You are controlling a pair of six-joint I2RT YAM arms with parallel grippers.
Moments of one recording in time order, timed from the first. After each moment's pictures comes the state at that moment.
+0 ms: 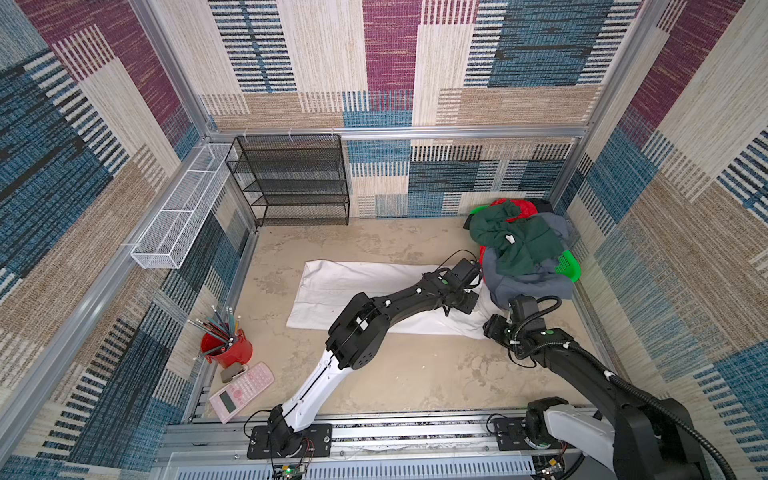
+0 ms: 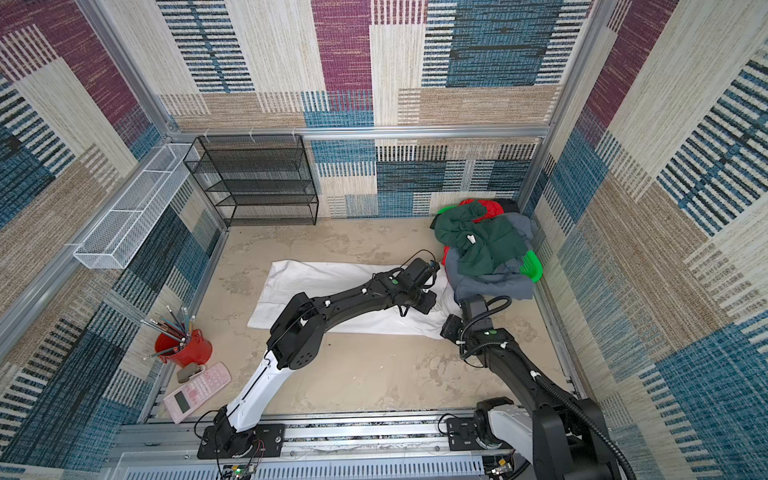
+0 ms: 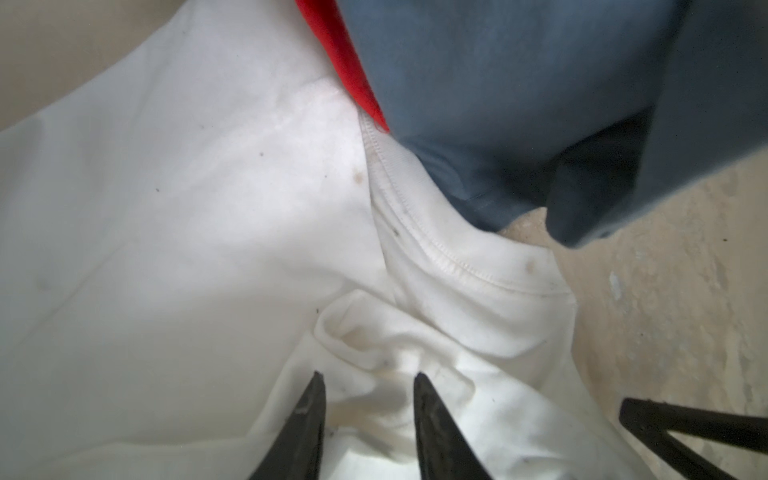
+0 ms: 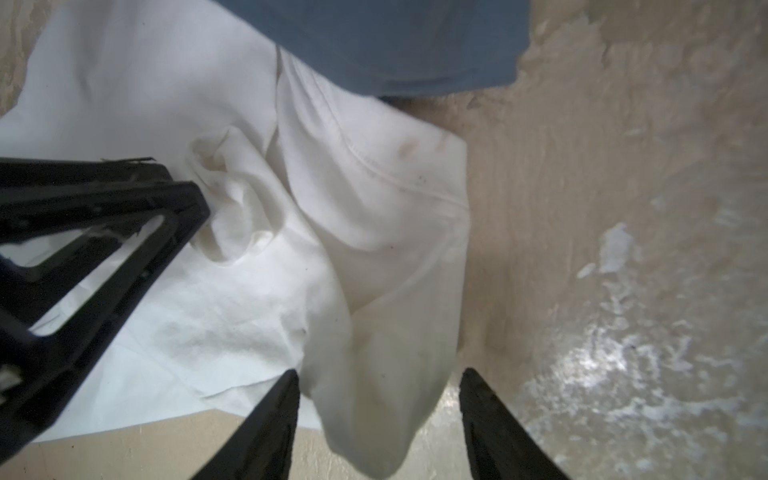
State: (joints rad) left arm -0.94 2.38 1.99 -0.50 0.06 -0.27; right arm 0.17 1.08 0.46 -0.38 -0.04 0.67
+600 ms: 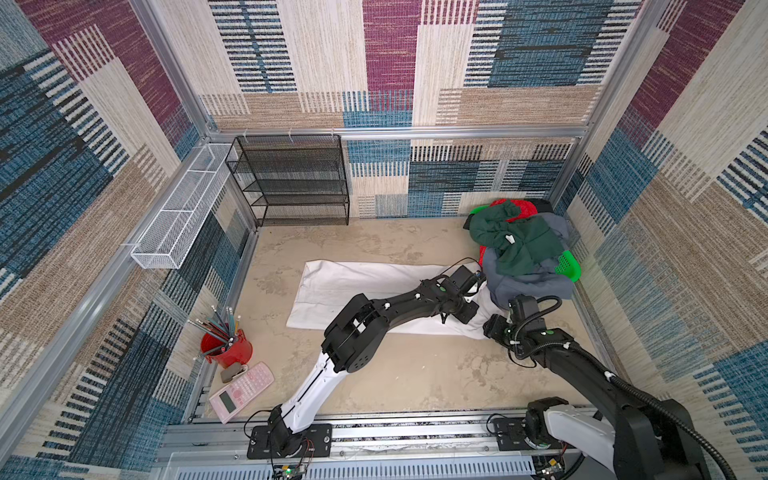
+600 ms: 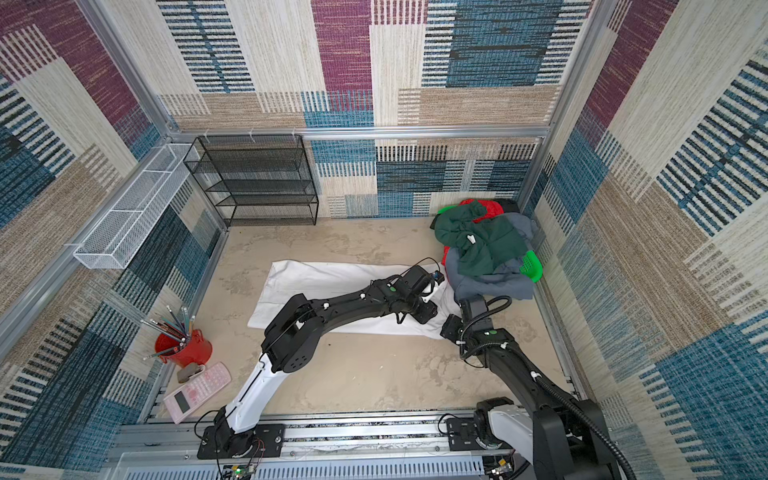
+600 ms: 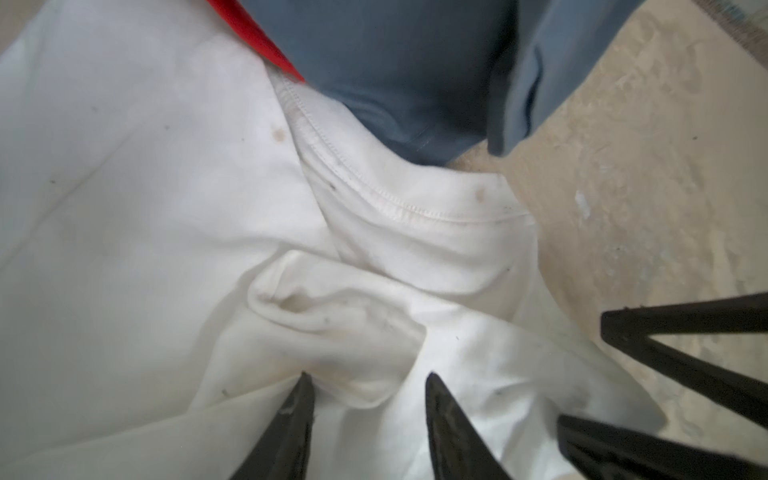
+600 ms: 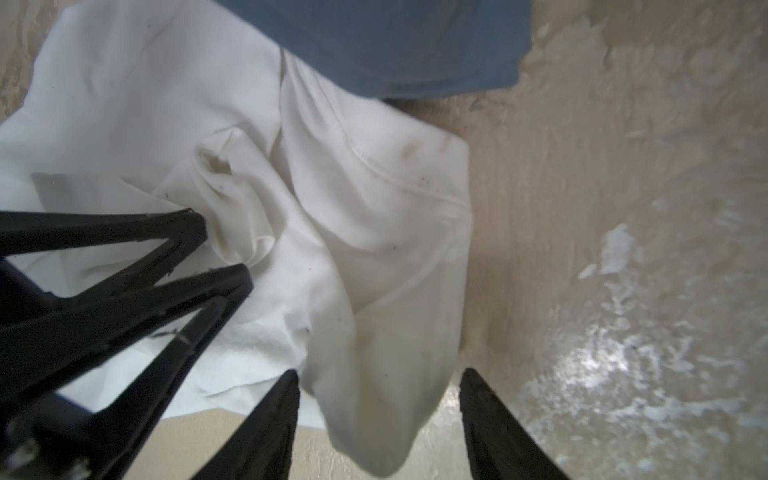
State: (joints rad) left arm -0.96 2.37 1.90 -0.44 0.10 -0.10; right arm 0.17 1.07 0.46 -0.38 -0.05 0.67
